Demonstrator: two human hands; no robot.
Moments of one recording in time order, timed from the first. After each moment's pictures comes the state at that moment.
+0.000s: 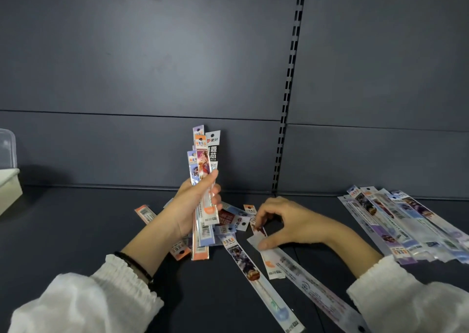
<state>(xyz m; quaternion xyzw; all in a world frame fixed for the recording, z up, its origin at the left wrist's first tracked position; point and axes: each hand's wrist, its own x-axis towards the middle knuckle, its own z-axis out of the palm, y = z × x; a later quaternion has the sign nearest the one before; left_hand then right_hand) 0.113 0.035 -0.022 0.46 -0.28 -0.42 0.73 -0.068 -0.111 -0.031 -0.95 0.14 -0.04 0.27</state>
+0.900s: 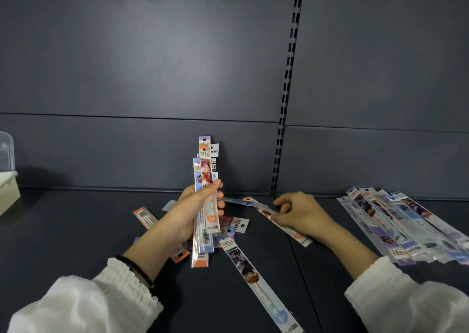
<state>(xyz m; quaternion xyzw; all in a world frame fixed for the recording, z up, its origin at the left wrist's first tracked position) 0.115 0.030 -0.030 0.53 -0.28 -0.40 0.69 -0.061 -0.130 -0.042 -0.87 0.36 -0.17 0.28</state>
